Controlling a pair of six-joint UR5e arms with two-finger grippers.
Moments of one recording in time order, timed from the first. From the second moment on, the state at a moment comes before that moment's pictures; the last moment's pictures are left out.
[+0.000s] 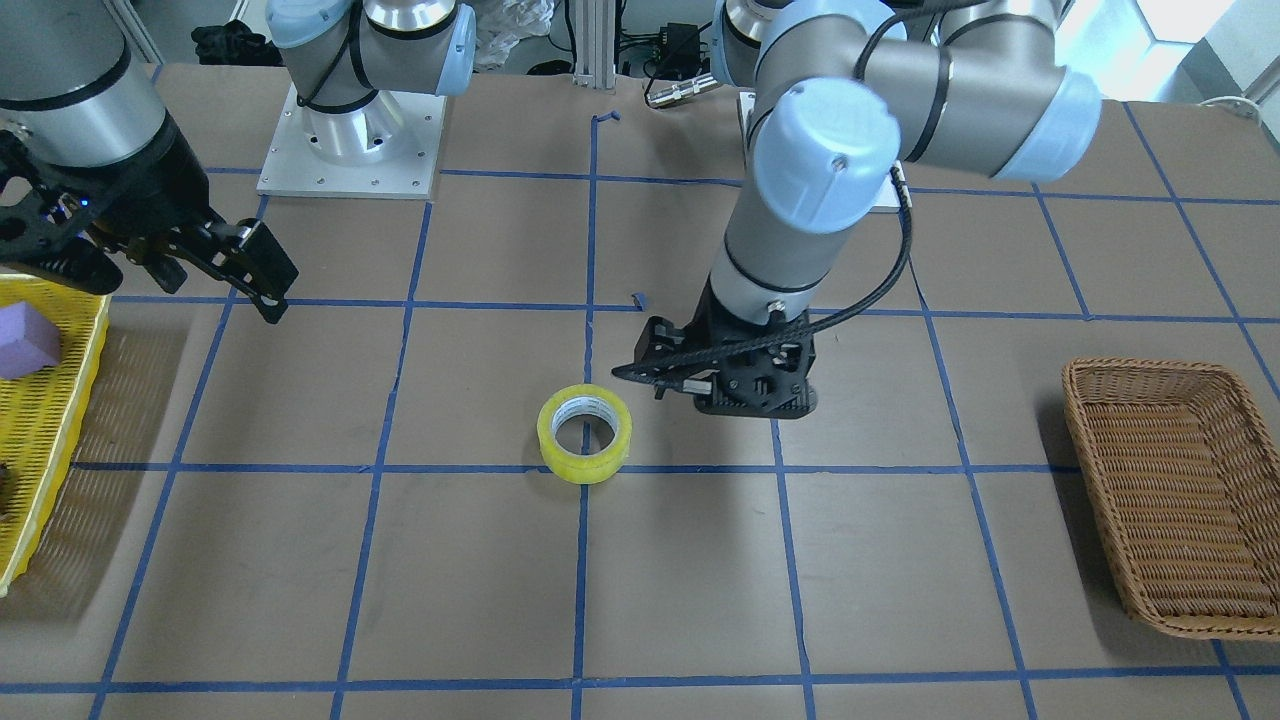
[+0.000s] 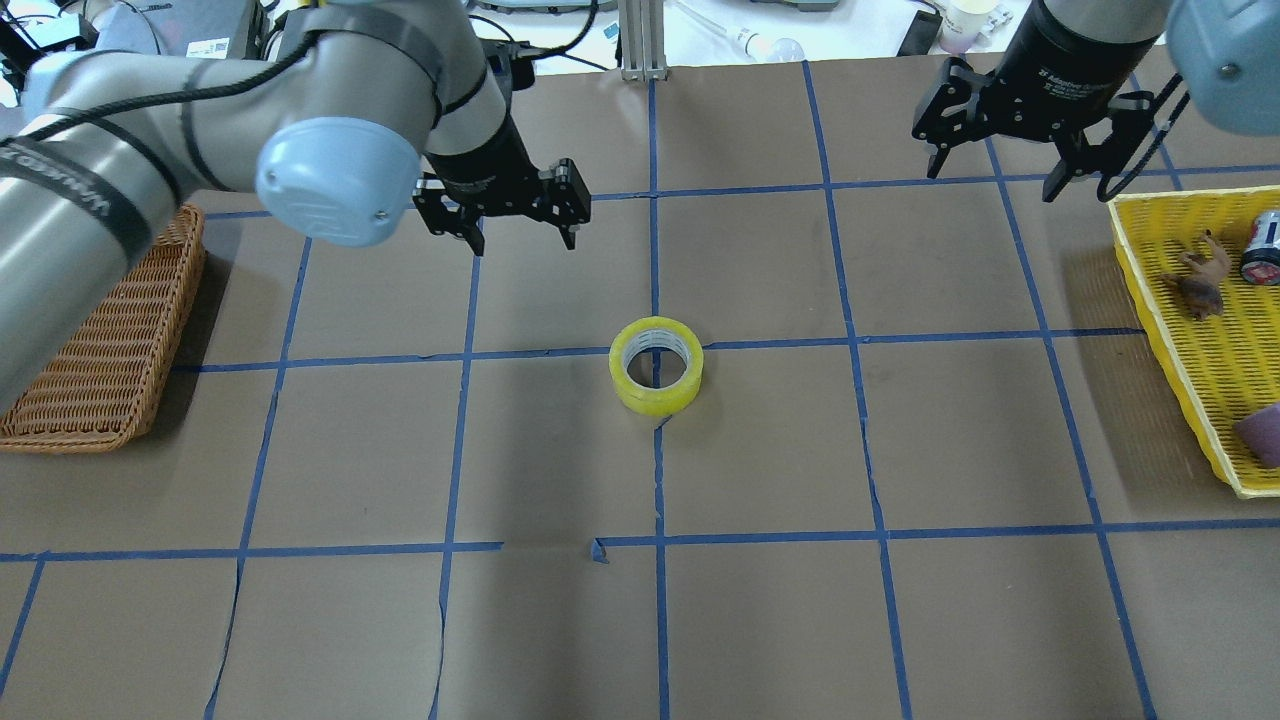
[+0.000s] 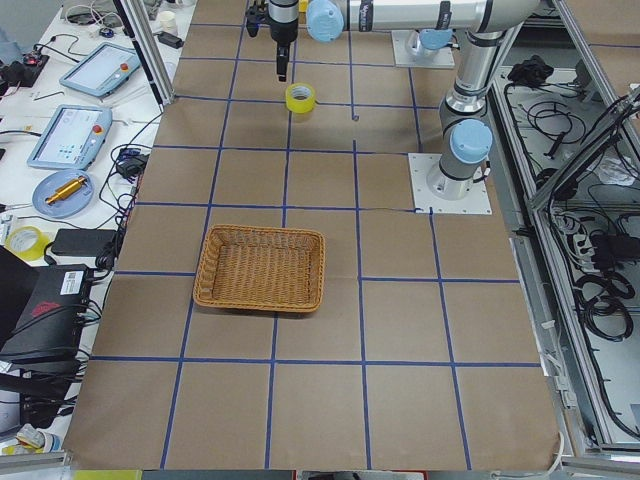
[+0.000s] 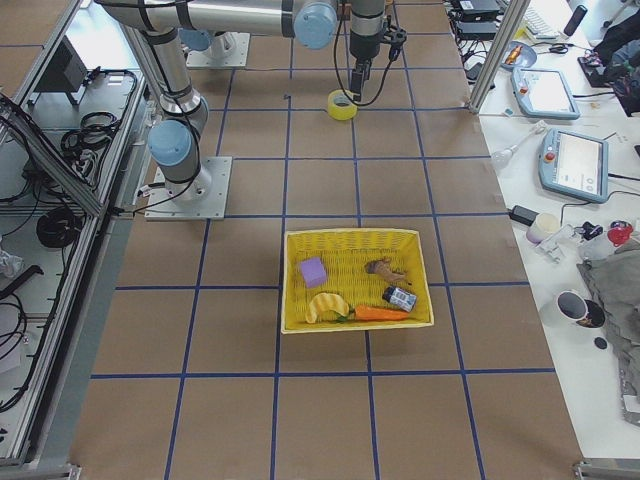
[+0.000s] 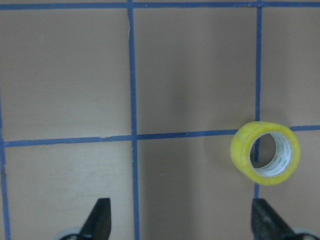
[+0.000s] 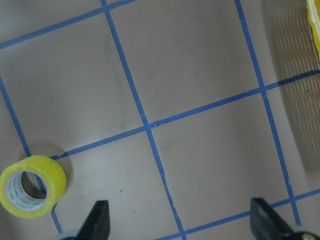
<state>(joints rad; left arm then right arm) -1.77 -1.87 -1.56 -1.28 1.49 -0.19 1.49 -1.54 1.53 -1.59 -1.57 0.22</state>
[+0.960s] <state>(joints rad) -1.88 -2.03 -1.72 -0.97 1.49 -0.27 1.54 -1.63 1.54 -1.47 -1.50 0.01</state>
